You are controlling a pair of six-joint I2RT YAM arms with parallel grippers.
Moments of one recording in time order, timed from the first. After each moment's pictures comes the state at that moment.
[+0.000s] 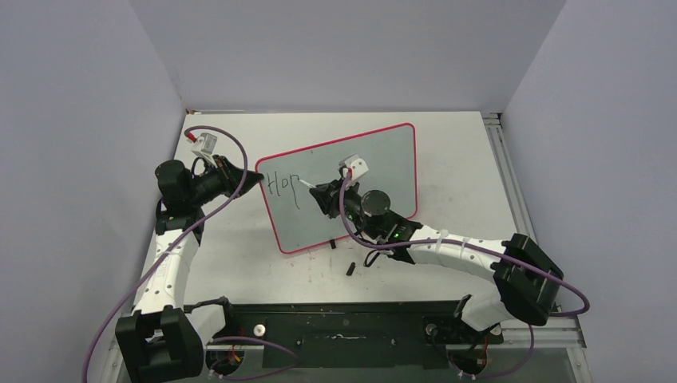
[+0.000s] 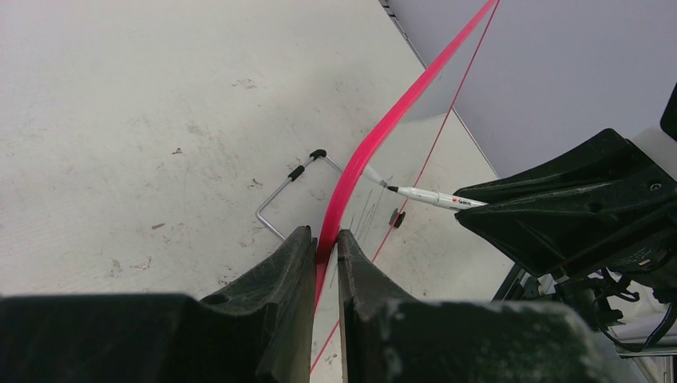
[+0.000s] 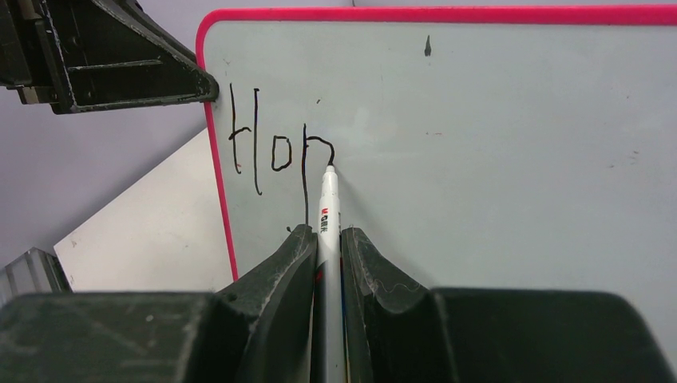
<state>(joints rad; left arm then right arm) 0.15 1.06 0.75 0.11 0.91 -0.46 0.96 1.44 0.83 0.59 0.16 0.25</state>
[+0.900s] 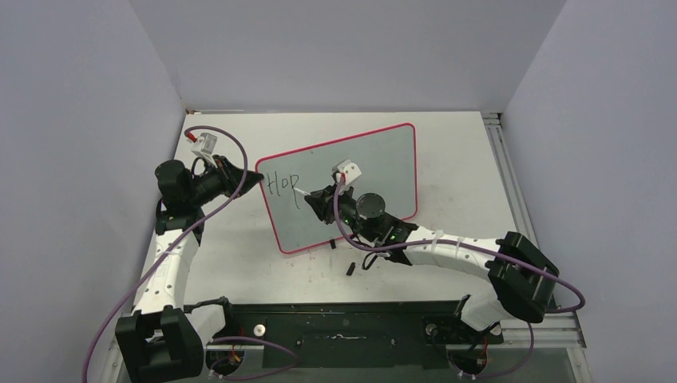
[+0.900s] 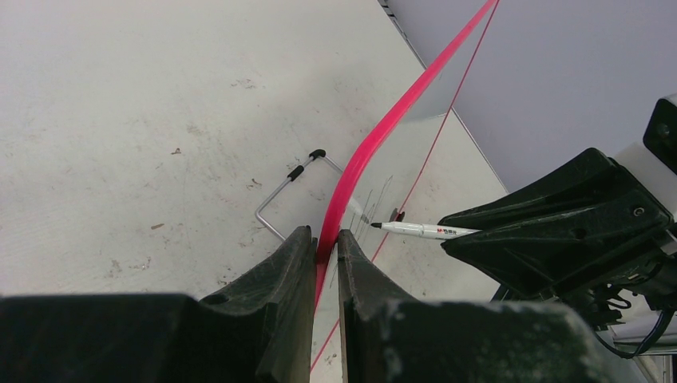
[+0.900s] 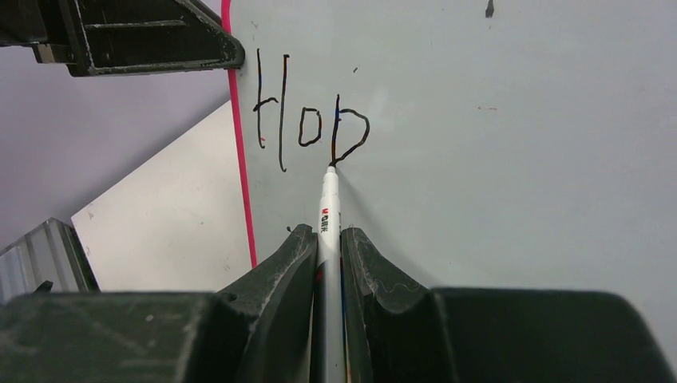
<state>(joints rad) 0.15 1.06 0.75 0.11 0.91 -0.46 0.98 1.47 0.83 0.59 0.12 0.25</state>
